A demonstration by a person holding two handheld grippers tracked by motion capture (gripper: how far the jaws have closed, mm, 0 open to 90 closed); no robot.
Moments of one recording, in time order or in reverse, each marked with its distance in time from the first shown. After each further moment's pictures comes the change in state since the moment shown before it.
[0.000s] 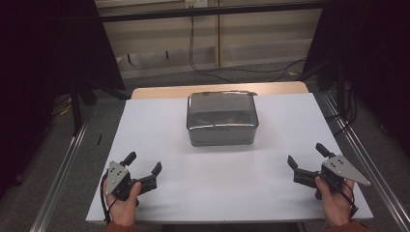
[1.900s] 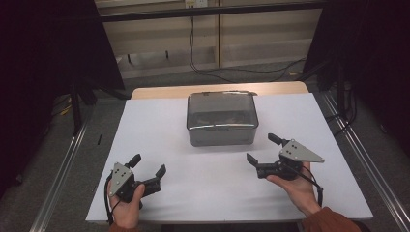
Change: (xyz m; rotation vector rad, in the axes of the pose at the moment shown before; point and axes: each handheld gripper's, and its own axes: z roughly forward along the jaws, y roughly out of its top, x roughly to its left) left arm -0.009 -0.004 0.001 0.032 -0.032 -0.015; right arm 0.070 0.030 0.061 0.004 0.354 -0.042
